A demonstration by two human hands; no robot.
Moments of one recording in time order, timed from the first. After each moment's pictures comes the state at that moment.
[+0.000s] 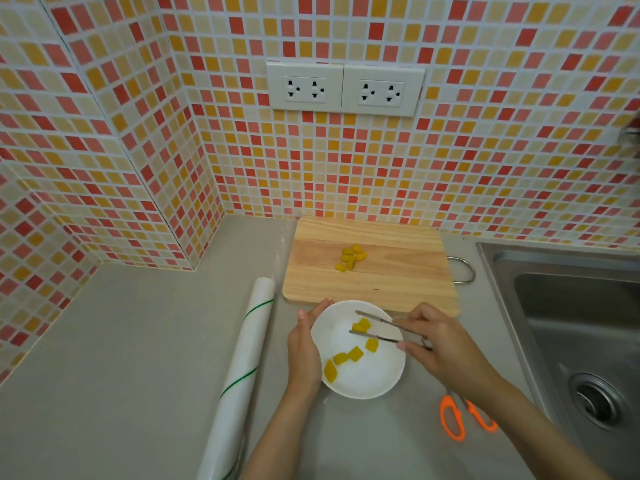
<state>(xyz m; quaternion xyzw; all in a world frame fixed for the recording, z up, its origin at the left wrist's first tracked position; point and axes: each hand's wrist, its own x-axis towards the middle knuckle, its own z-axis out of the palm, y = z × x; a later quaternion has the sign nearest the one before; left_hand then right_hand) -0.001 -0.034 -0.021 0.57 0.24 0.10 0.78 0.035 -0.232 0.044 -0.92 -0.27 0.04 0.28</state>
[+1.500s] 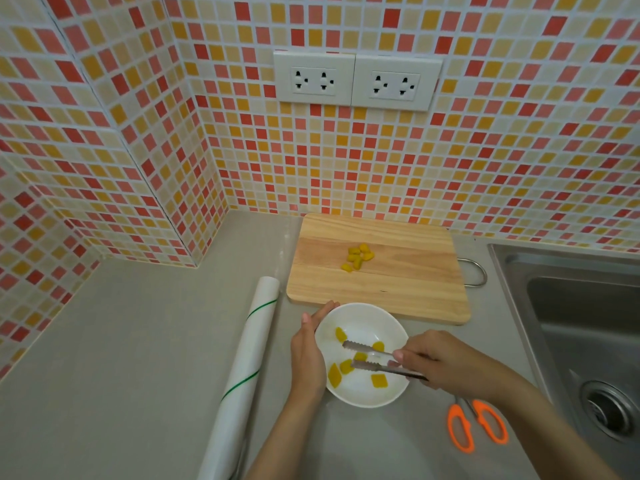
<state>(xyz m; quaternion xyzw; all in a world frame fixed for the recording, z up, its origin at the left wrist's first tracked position) 0.000 -0.034 -0.025 0.56 0.25 0.09 0.79 0.039 -0.217 0.068 -0.88 -0.25 0.30 0.27</state>
